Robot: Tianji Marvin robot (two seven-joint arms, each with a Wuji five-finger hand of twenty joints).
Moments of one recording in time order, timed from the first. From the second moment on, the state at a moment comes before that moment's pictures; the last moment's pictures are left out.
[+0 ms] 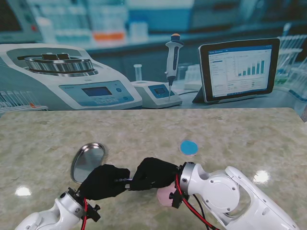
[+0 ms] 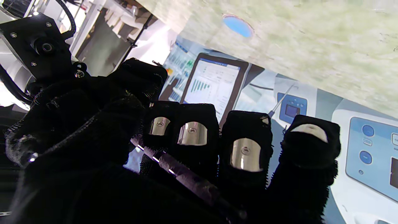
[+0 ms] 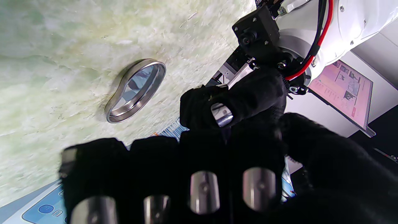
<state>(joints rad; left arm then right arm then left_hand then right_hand) 2.04 -1.09 -1.40 -2.00 0.69 -0.41 0.05 -1.51 -1.01 0.98 -1.97 -0.28 -0.13 0.46 0.57 -0.29 0.62 -0.07 0.86 -0.07 1.42 1.43 1.23 -0.03 1.44 1.13 1.04 0.17 1.67 1.09 0.71 0.51 1.61 1.03 0.27 -0.30 0.82 0.25 1.32 -0.21 1.63 1.25 1.39 -0.02 1.59 1.19 1.28 0.07 1.75 1.35 1.17 0.30 1.79 1.22</state>
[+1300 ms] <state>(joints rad) 2.04 -1.09 -1.40 -2.00 0.66 -0.41 0.04 -1.48 -1.00 1.01 -1.98 -0.28 -0.18 0.56 0.61 -0.25 0.54 -0.05 0.88 -0.06 1.42 1.49 1.23 -0.02 1.44 1.15 1.04 0.19 1.67 1.13 0.70 0.51 1.61 1.10 0.08 -0.15 0.53 -0.01 1.04 -0.26 0.80 1.05 1.05 0.13 0.79 0.78 1.07 0.22 0.94 0.72 0.82 0.29 1.79 0.89</state>
